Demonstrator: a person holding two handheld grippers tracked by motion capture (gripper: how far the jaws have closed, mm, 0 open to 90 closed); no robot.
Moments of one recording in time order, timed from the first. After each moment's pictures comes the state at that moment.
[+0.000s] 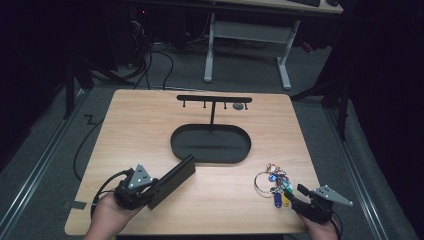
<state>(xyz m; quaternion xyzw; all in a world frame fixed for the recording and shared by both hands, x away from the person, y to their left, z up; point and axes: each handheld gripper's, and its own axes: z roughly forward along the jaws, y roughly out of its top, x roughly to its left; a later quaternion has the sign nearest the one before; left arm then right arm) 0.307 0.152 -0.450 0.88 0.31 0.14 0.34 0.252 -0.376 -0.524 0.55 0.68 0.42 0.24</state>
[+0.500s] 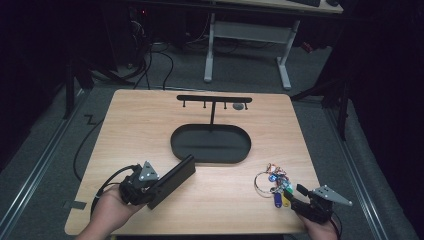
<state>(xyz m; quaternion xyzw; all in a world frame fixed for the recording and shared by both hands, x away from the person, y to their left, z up) 0.320 0.141 -0.448 0.90 0.30 0.12 0.28 0.252 -0.375 -0.524 0.55 0.68 0.42 0.24</state>
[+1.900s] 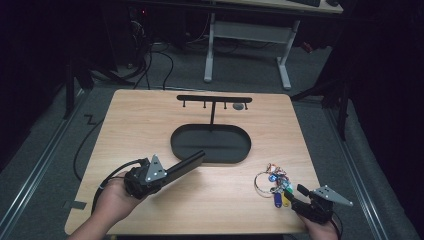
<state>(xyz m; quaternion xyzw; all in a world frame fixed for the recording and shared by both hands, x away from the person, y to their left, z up) 0.323 0.123 -0.419 0.91 0.20 0.20 0.29 0.251 -0.376 -0.523 0.55 0.68 0.42 0.24</state>
